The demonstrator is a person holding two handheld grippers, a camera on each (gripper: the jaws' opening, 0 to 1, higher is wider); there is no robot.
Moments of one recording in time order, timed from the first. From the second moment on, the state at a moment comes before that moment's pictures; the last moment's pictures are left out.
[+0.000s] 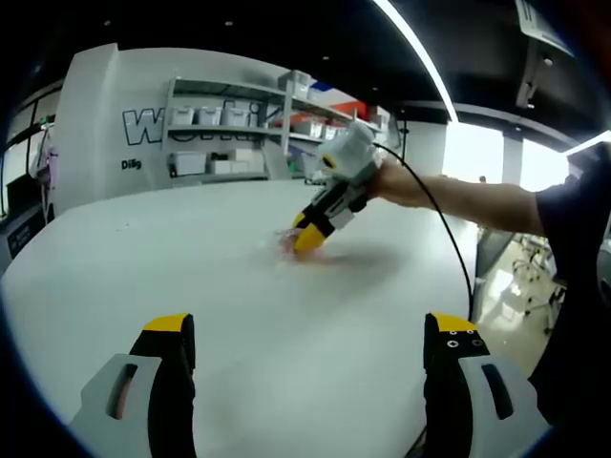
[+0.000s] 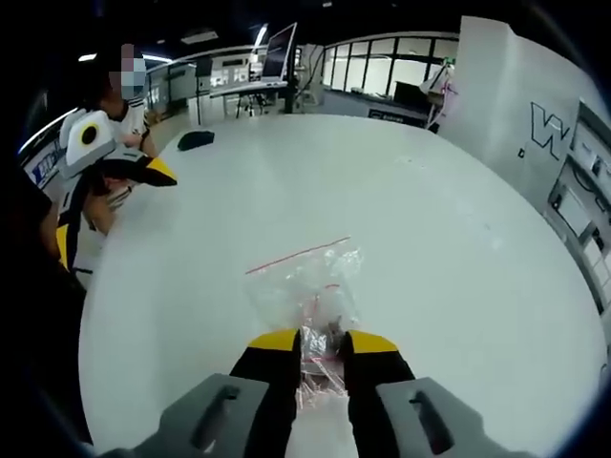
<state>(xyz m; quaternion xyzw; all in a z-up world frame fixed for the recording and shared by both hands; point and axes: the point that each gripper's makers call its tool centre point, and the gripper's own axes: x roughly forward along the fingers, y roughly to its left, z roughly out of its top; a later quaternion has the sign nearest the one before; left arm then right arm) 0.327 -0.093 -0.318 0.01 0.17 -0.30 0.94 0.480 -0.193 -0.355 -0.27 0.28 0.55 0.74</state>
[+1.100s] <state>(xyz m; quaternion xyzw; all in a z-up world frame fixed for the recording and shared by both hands) 0.325 -0.097 -0.316 0.01 0.17 -0.31 0.94 0.460 -0.203 -0.347 -0.17 0.28 0.56 0.76</state>
